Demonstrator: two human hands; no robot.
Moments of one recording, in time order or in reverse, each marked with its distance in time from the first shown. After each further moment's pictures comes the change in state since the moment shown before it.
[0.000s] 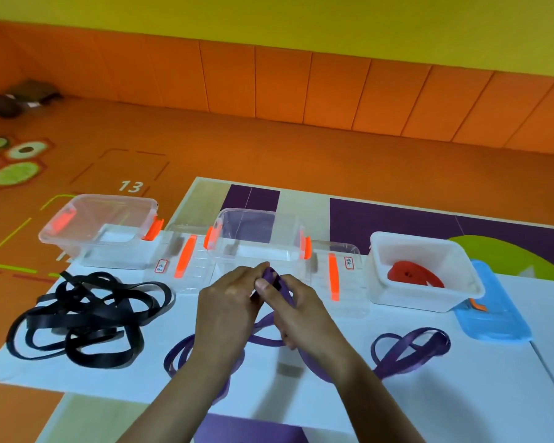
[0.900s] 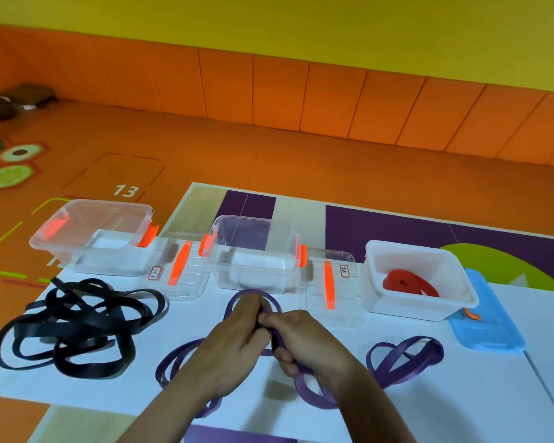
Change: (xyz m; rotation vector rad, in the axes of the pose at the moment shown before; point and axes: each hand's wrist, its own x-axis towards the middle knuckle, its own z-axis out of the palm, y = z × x) left_hand -0.018 -0.001 -0.013 -0.404 -0.698 -0.355; right_hand -0.006 -0.003 -0.007 0.069 -0.131 0.341
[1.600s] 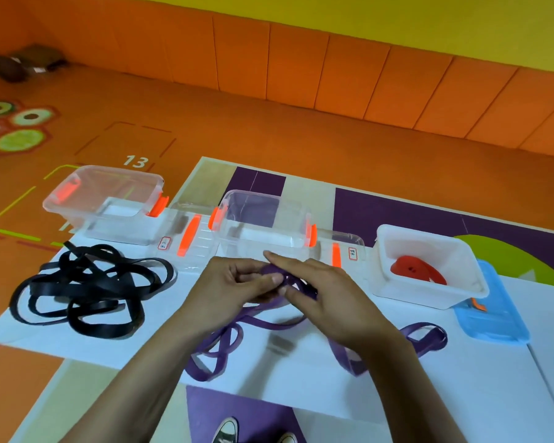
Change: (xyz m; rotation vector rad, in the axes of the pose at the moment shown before) left_hand 0.011 0.012 -0.022 -0.663 0.140 -0.015; right_hand -0.003 -0.010 -0.035 -0.847 0.145 -0.662
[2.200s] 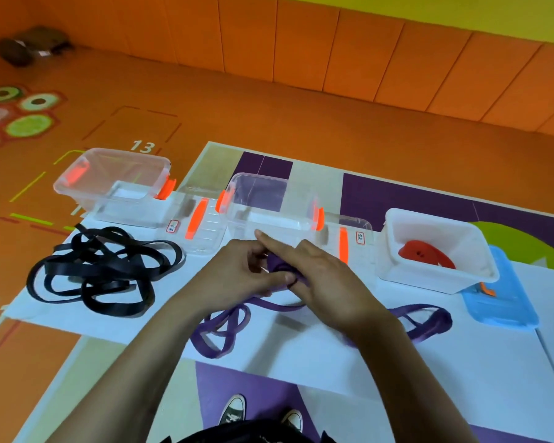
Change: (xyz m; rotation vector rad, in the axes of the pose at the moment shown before) left_hand 0.000 -0.004 -0.009 0.366 -0.103 0.003; right_hand 0.003 -0.003 0.018 -0.143 -0.033 -0.068
